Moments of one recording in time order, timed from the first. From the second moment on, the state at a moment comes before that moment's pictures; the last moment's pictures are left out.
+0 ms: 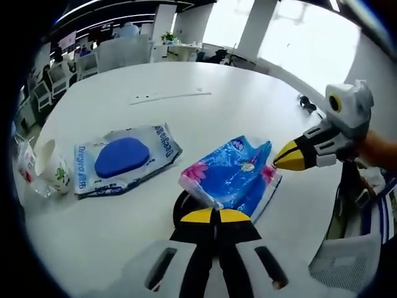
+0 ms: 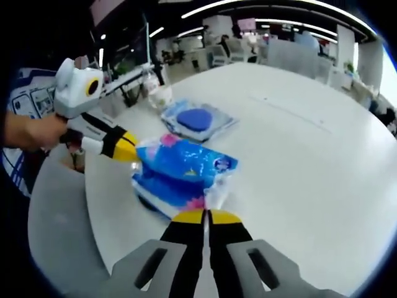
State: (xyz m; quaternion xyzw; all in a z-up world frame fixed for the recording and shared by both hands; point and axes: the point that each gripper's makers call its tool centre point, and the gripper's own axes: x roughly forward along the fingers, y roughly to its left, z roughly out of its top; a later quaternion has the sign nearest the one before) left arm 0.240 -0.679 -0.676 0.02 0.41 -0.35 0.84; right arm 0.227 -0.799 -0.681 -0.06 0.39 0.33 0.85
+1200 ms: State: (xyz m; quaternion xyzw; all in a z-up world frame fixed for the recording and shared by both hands) left arm 0.281 -0.712 -0.654 0.07 0.39 -0.38 0.84; right arm 0.258 -0.832 -0.662 -0.03 0.37 0.30 0.88
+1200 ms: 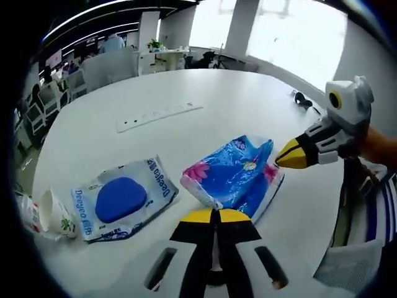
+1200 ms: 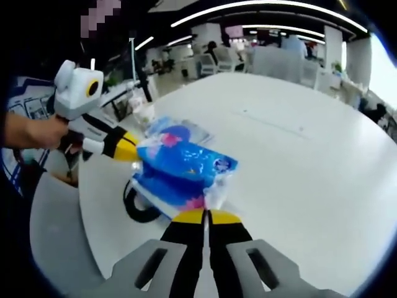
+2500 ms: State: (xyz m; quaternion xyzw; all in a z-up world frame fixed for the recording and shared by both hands) left arm 0.327 -0.734 -0.672 0.09 0.39 -0.39 0.83; right arm 0.293 -0.852 -0.684 0.00 0.38 0.29 0.88
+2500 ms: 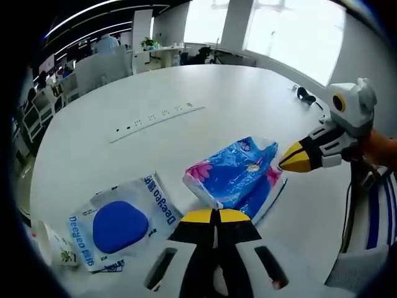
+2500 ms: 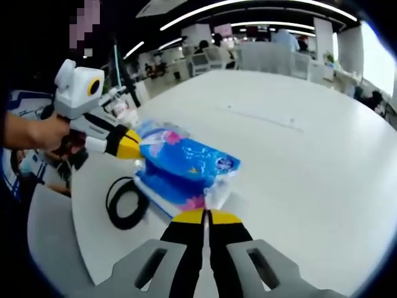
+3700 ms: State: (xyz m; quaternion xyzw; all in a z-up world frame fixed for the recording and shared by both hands) left arm 0.361 -0.745 -0.703 0.07 0.41 -0.36 0.83; right arm 0.320 -0.860 -0.719 0.00 0.39 0.26 0.88
